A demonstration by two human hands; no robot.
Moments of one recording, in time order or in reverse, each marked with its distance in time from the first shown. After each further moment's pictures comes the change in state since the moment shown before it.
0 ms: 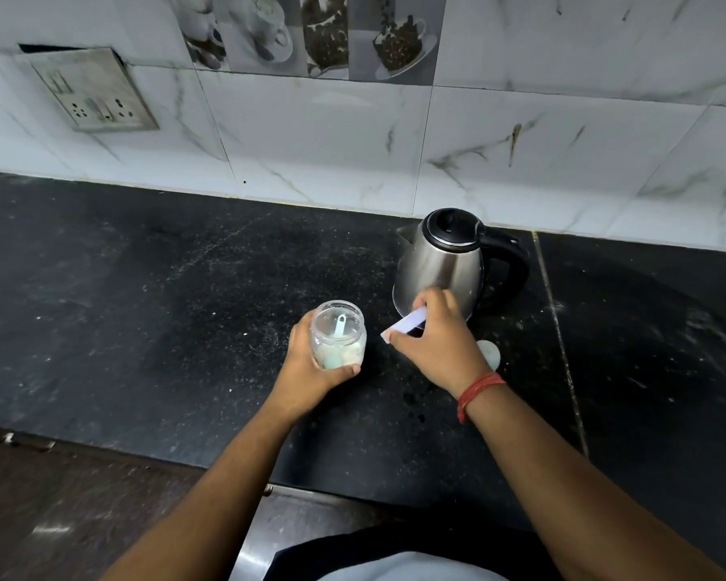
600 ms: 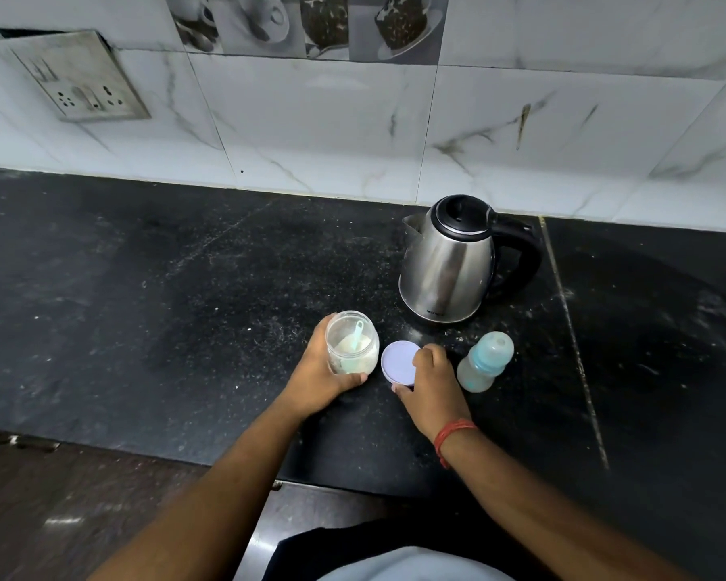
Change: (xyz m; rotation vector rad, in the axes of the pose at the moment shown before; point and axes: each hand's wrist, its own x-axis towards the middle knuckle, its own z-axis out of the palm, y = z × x) left_hand 0.013 -0.034 0.004 0.060 -0.219 -0.018; right_hand -0.040 0.066 0.088 -0.264 -0.106 0.144
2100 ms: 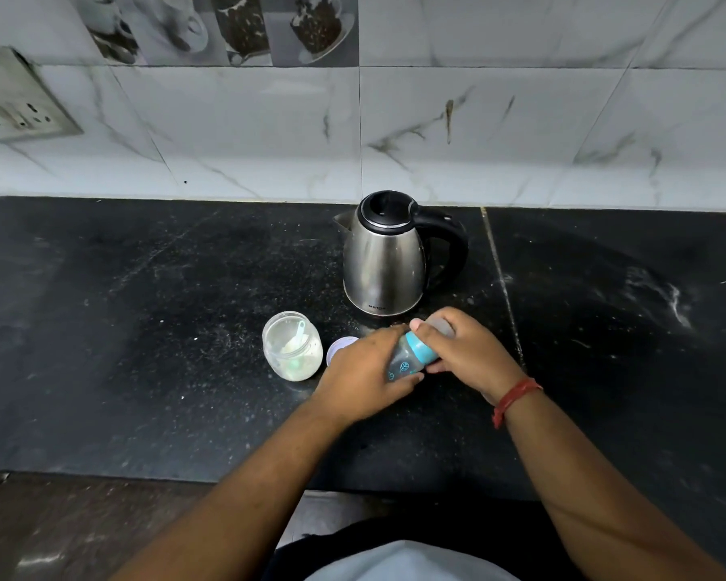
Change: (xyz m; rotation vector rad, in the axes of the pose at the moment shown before) left_hand -0.003 0.102 0.112 0.563 -0.065 0.463; right_hand -0.015 0.040 -0.154 0.701 -0.130 0.227
